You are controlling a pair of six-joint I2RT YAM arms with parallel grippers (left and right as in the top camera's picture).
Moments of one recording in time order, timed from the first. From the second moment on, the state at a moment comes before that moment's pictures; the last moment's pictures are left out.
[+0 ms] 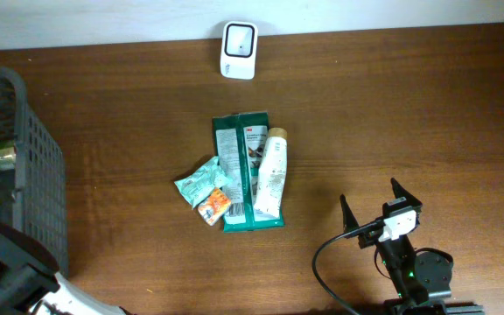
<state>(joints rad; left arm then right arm) 0.69 1.99 1.84 -0.96 -0.21 -0.24 0.05 0.01 0.01 -0.05 -0.20 -0.10</state>
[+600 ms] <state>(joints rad) 0.69 1.99 1.84 -1.00 -0.22 -0.23 0.05 0.01 0.01 -0.05 -0.20 -0.10</state>
